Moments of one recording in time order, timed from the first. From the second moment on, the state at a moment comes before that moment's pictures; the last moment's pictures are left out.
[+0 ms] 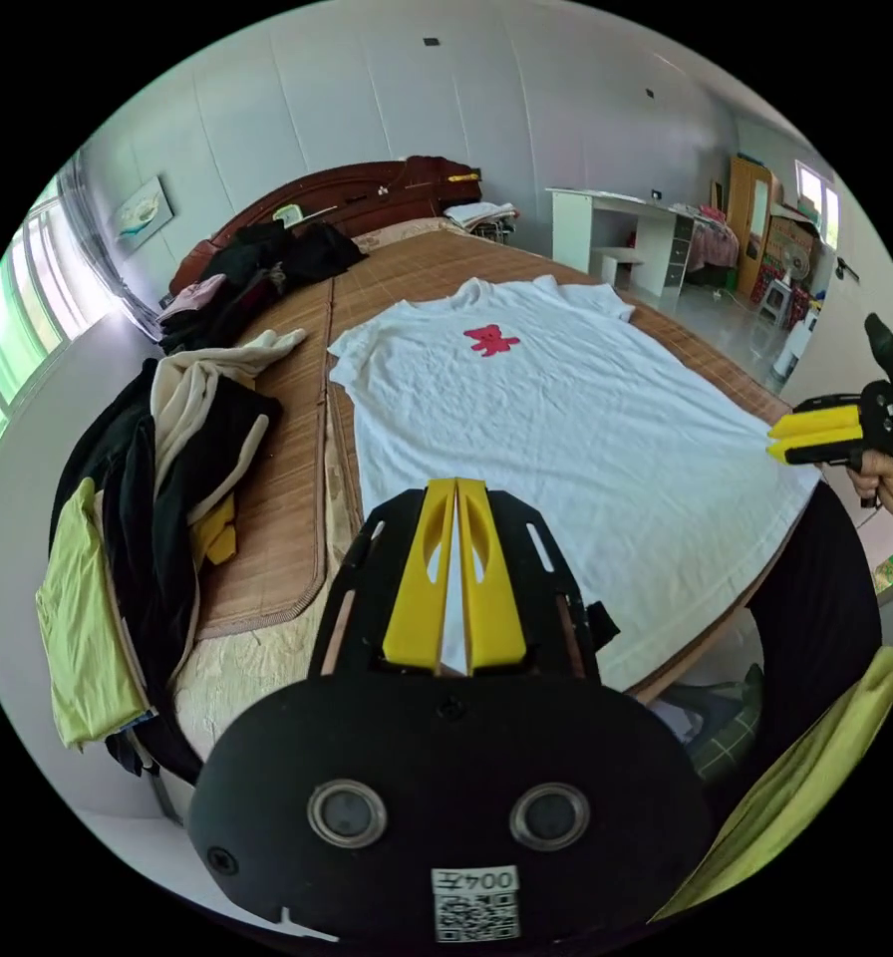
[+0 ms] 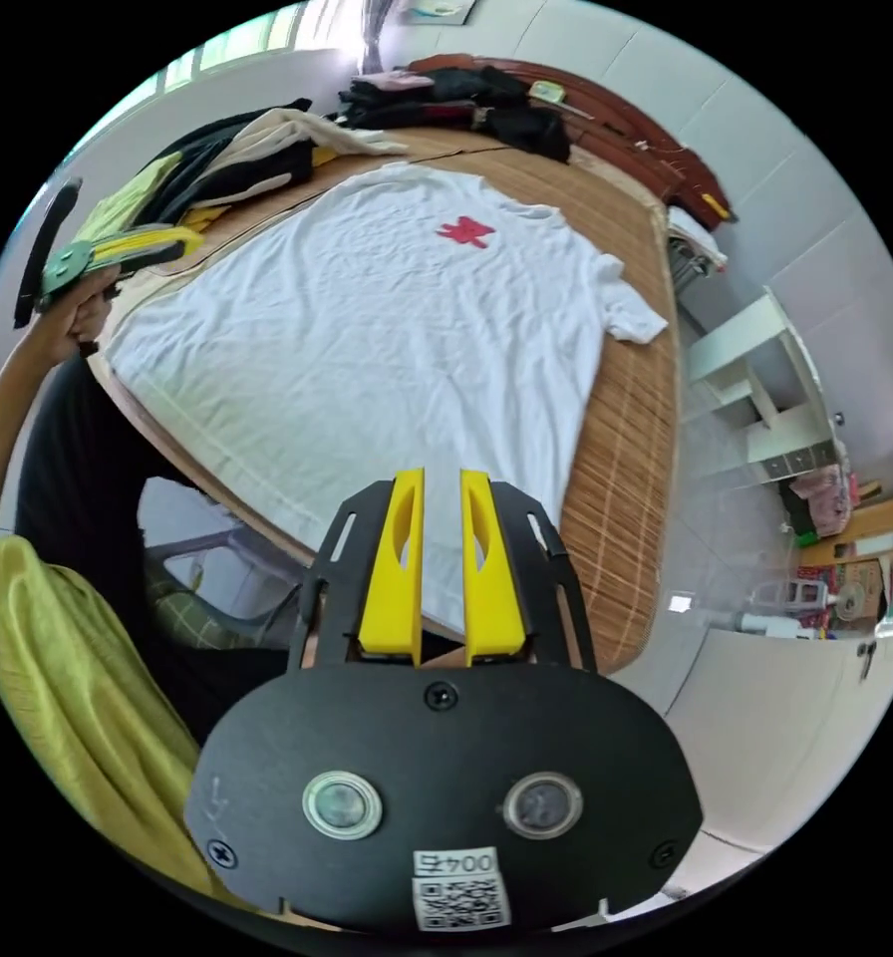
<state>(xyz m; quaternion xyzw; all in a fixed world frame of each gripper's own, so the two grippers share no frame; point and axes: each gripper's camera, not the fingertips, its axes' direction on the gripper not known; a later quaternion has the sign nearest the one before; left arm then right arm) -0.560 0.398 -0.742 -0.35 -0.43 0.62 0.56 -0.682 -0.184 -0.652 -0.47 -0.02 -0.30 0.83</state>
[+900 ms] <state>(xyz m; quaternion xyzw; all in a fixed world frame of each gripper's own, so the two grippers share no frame) -0.676 0.192 -0.699 -0.35 -0.43 0.48 0.68 -0.967 -0.311 -0.279 -0.45 -0.14 -0.35 0.81</state>
